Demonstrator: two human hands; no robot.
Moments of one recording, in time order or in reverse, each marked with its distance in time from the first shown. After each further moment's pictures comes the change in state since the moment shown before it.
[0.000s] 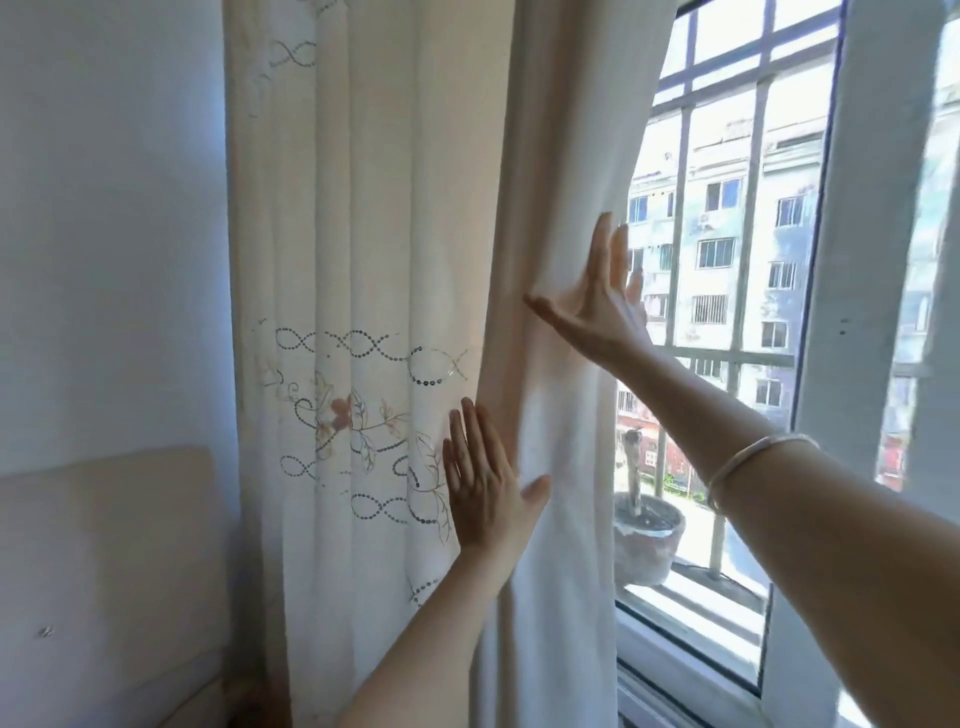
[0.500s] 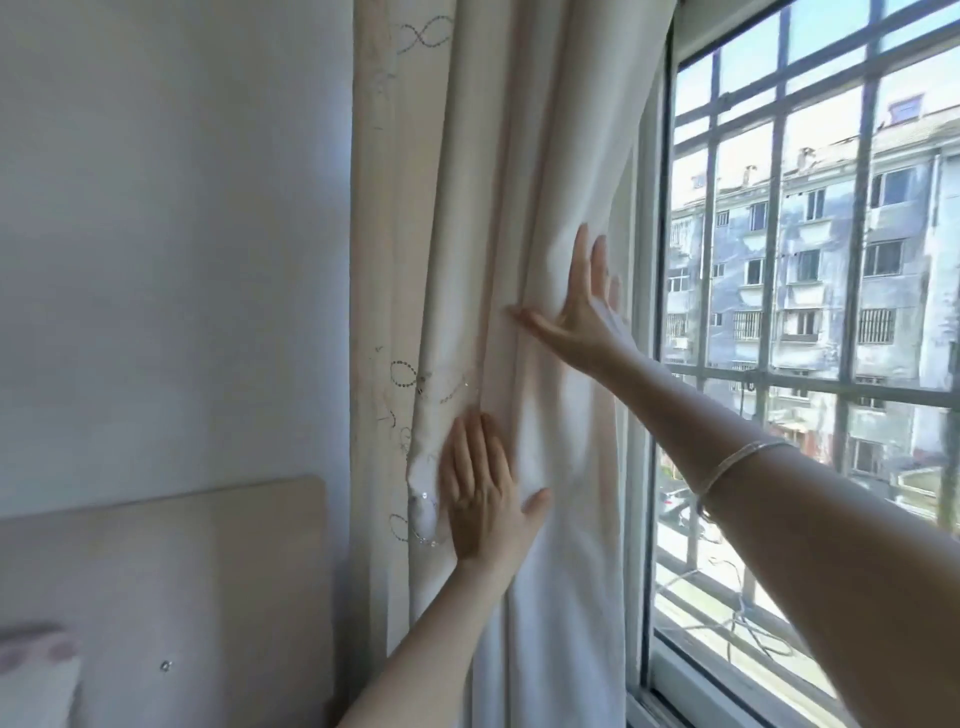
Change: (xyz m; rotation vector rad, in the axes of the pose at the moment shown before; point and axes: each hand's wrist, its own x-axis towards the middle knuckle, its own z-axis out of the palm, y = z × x) left_hand 0.141 -0.191 0.094 0.227 0.088 -0.087; right_hand 0.130 -0.076 0.226 0.229 -0.128 -0.124
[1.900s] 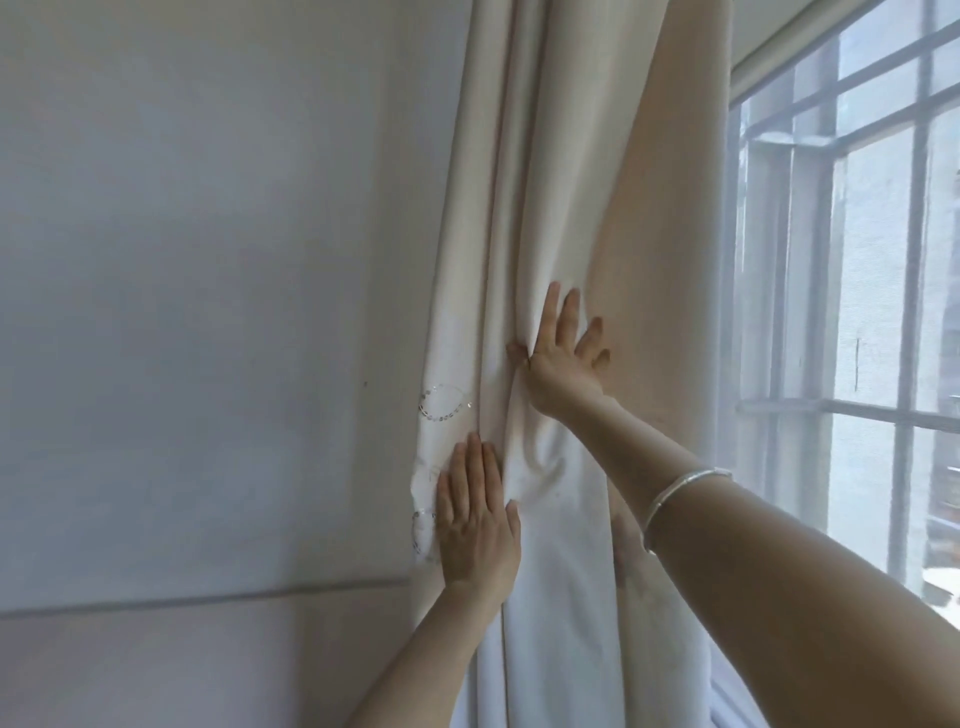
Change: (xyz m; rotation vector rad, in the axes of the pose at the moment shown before) left_hand 0.234 -0.302 0.258 0.389 0.086 -0.063; right_hand 0.260 -0.031 0.432 -0.018 -0.199 -0.033
